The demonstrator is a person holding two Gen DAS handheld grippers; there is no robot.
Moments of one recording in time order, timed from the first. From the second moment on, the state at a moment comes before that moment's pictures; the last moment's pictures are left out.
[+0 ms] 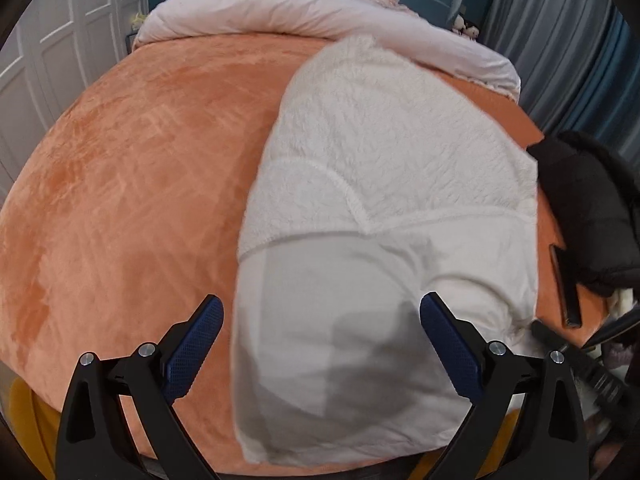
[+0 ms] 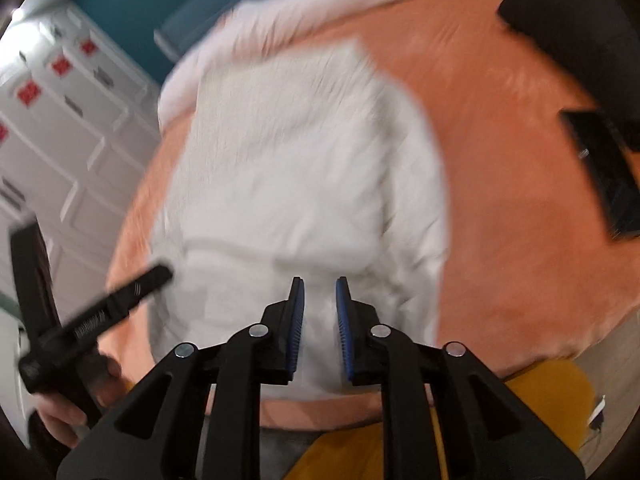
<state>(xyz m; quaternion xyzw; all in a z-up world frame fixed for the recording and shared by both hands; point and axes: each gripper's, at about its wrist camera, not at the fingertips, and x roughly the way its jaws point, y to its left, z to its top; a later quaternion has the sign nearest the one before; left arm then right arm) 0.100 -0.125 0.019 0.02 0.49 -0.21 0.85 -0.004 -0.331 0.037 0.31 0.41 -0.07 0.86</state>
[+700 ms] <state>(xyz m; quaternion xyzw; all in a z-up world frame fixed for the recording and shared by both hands) 0.168 -0.119 -0.010 -0.09 0.55 -0.22 0.80 0.057 -0.412 -0.059 0.49 0.45 -0.04 0.75</state>
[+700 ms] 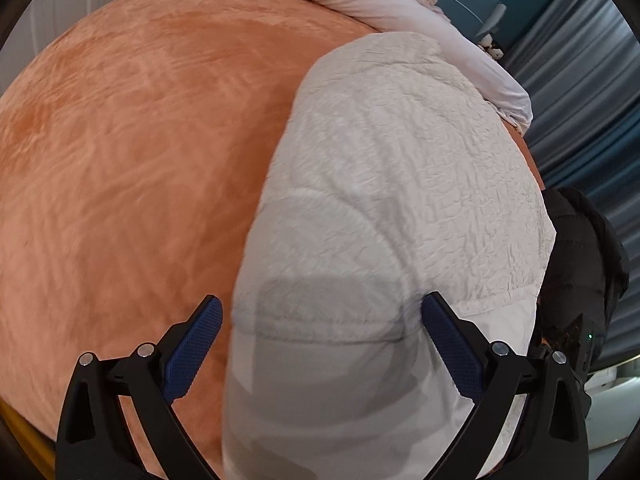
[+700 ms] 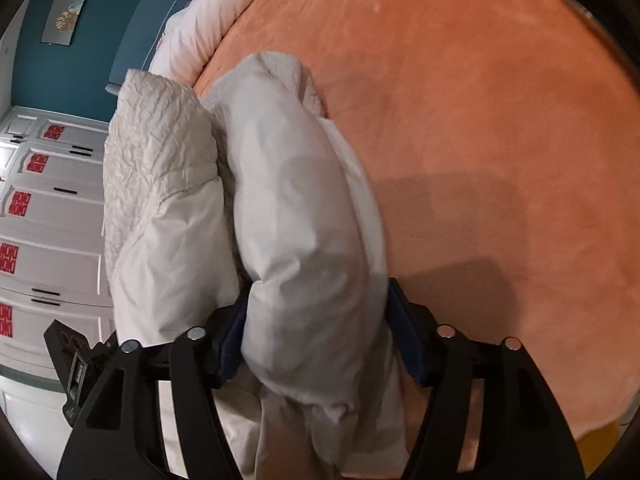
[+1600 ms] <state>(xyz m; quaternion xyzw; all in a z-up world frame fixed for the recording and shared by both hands) 0.194 -0.107 0.037 -0.09 0.47 -0.28 0.83 0.078 -0.372 -0.027 0.47 0.35 0.03 0.81</state>
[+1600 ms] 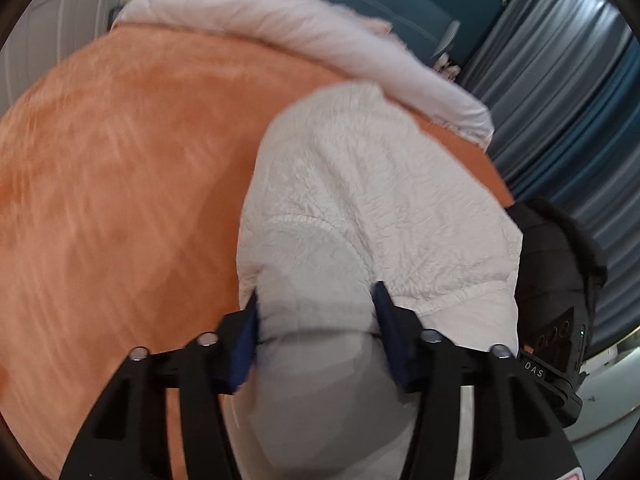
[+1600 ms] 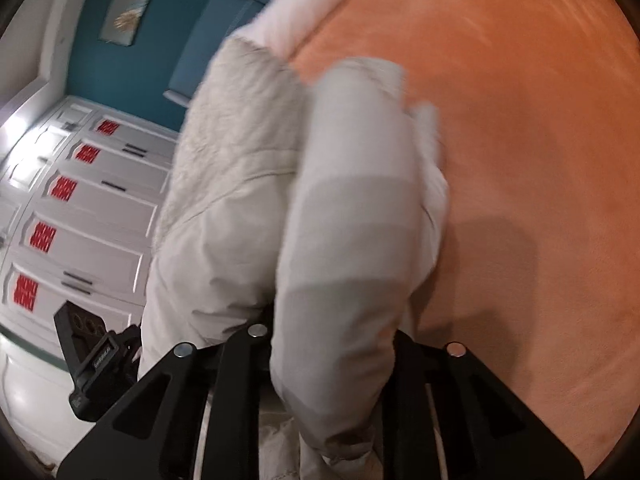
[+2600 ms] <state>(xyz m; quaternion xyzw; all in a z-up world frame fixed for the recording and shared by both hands) 0.292 0.062 0.032 -0.02 0.39 -0.12 0.91 0.216 -0.212 0.016 0.32 0.37 0.03 0.87</state>
